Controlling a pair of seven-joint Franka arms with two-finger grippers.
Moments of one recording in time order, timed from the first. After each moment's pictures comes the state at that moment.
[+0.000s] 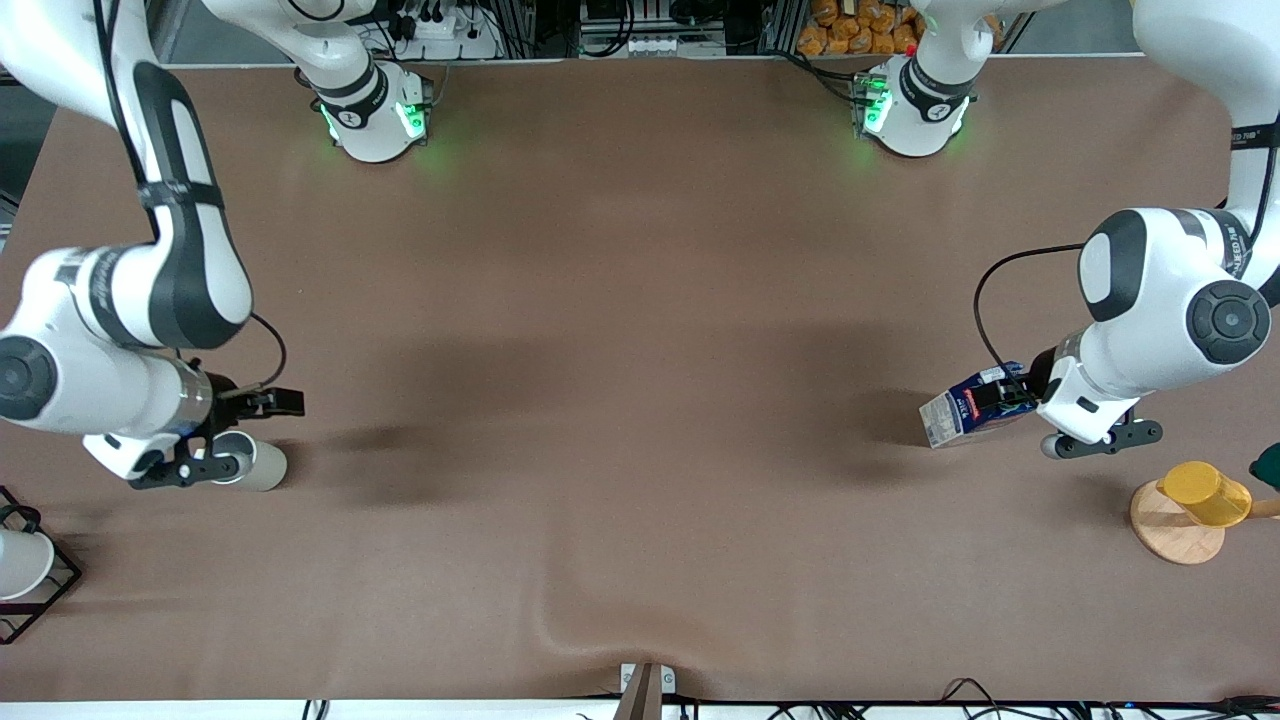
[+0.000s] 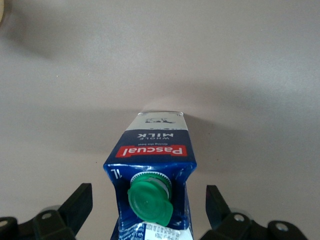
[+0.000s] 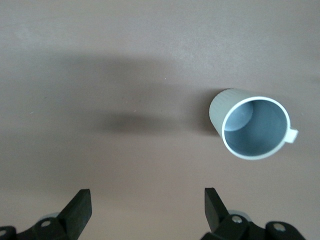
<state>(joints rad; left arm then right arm) 0.06 0.33 -0.11 -1.81 0.04 2.04 -0.24 0.07 0.49 -0.06 -1.55 0.03 1.87 -0.13</state>
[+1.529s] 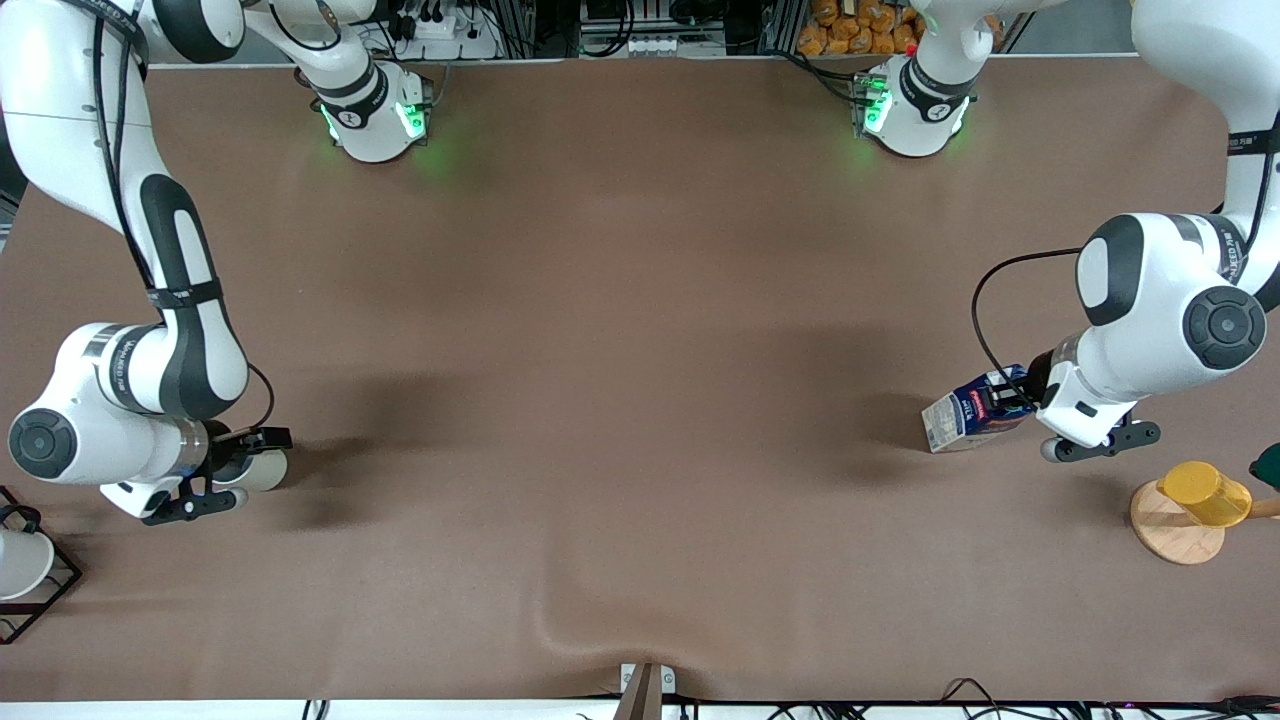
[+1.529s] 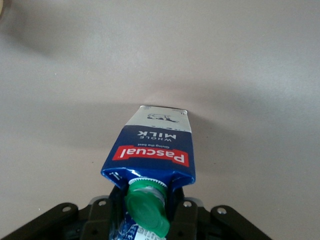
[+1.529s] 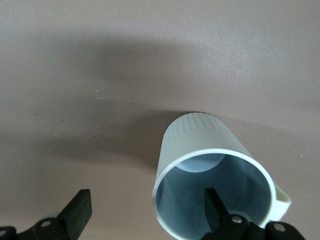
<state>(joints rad) 0.06 0.34 -0.12 -1.79 0.03 2.04 -0.28 -0.05 0.69 -0.06 -1.51 0.03 2.00 -0.31</state>
